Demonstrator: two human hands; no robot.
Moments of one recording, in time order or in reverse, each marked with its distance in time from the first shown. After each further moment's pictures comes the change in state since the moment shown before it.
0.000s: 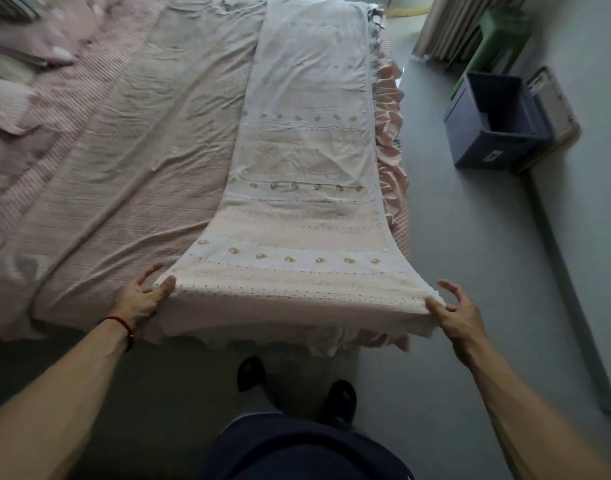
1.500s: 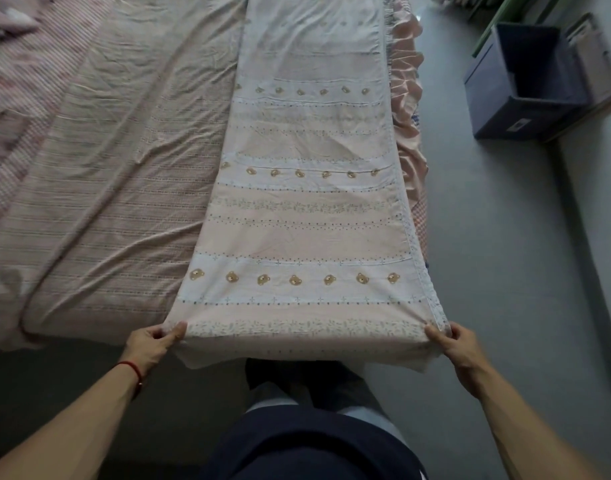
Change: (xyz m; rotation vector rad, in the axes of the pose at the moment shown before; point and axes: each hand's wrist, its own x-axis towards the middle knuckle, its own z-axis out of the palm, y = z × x) left_hand 0.027 -0.043 0.009 0.326 0.007 -0.235; right_hand 0.050 0.046 0.032 0.063 -0.150 0.225
